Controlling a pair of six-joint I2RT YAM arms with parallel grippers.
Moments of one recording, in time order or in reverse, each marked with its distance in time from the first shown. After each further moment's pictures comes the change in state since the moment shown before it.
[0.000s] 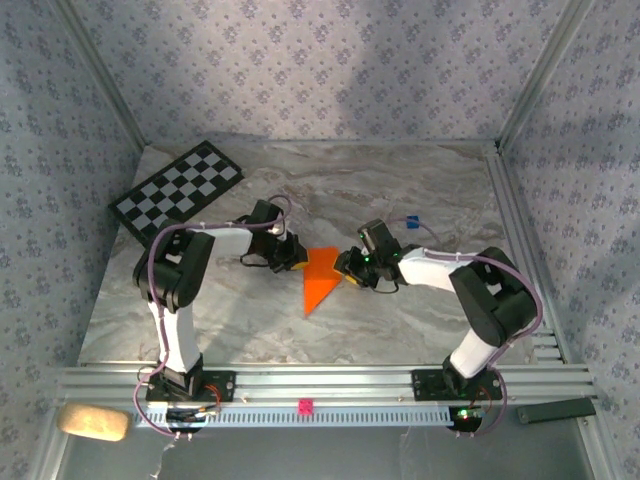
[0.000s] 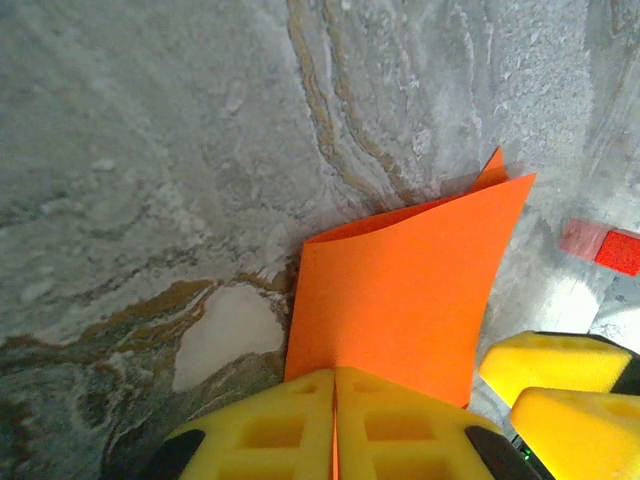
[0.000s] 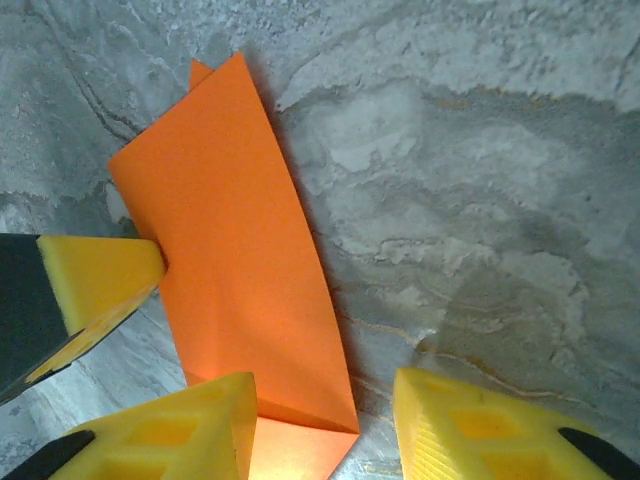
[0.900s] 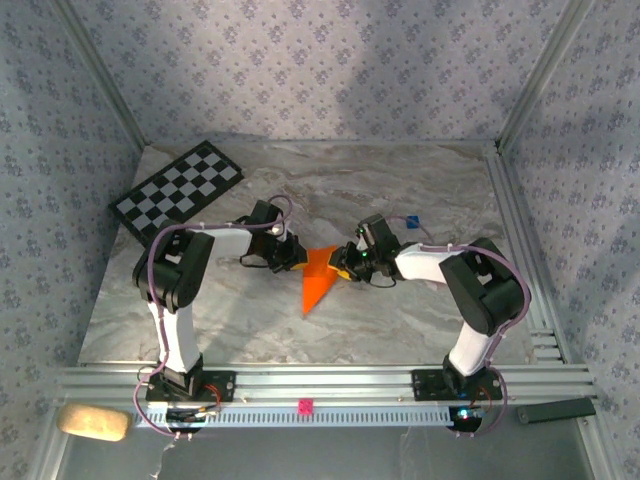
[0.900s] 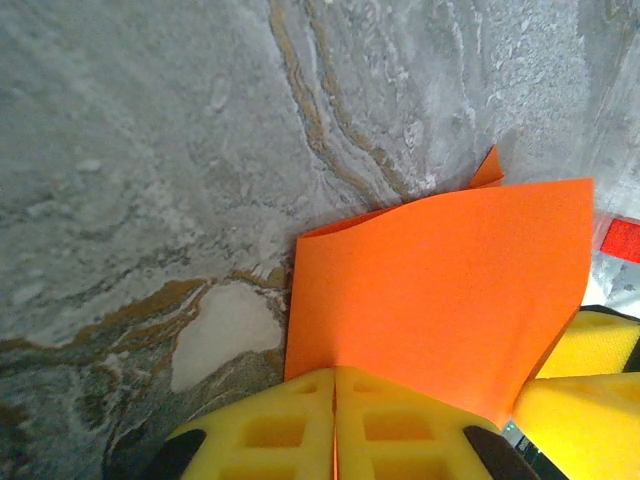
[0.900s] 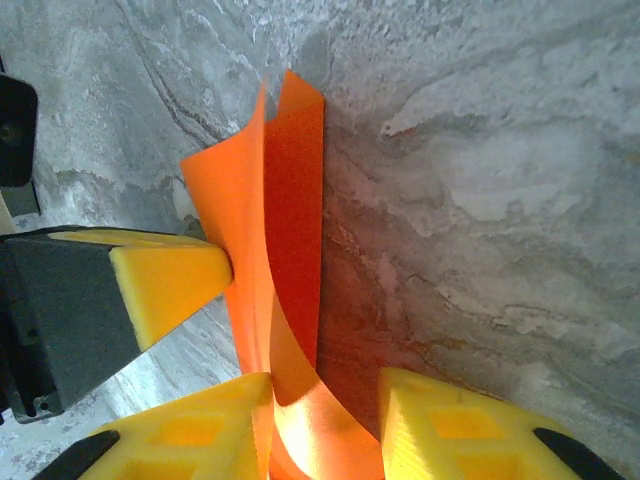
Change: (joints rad) left arm 0.002 -0.004 -0.007 0.006 0.002 0.035; right arm -0.029 0.079 0.026 0.129 -0.137 -0.011
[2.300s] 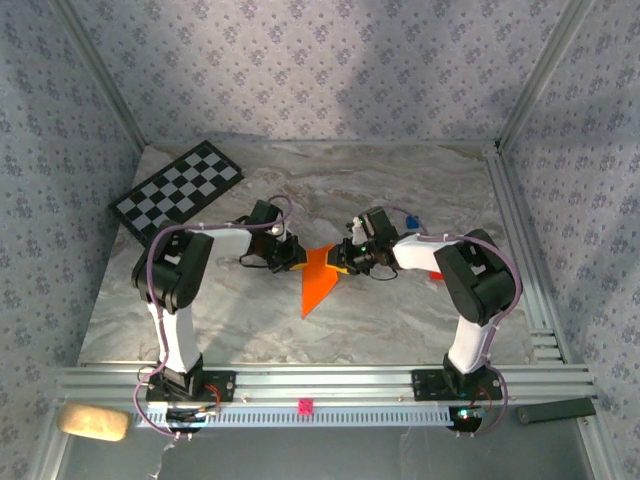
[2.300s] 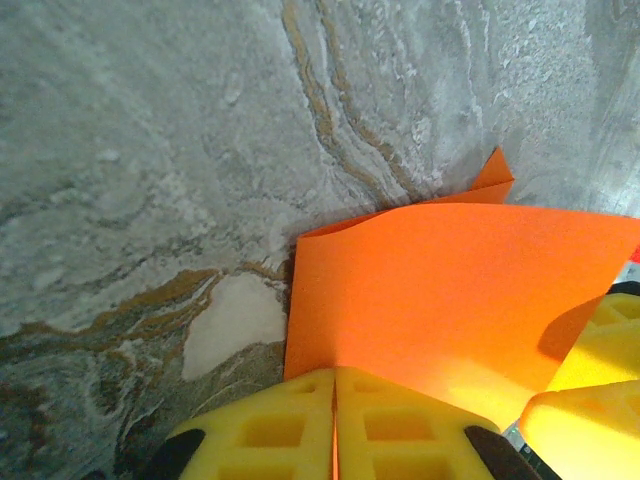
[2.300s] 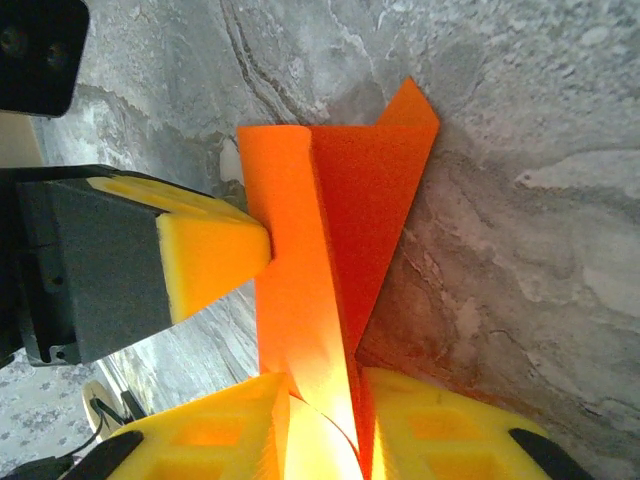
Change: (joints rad) left arm 0.000 -0.008 0.000 -0.014 -0.011 0.003; right arm -0.042 0.077 0.093 -0.066 -0.160 -0.250
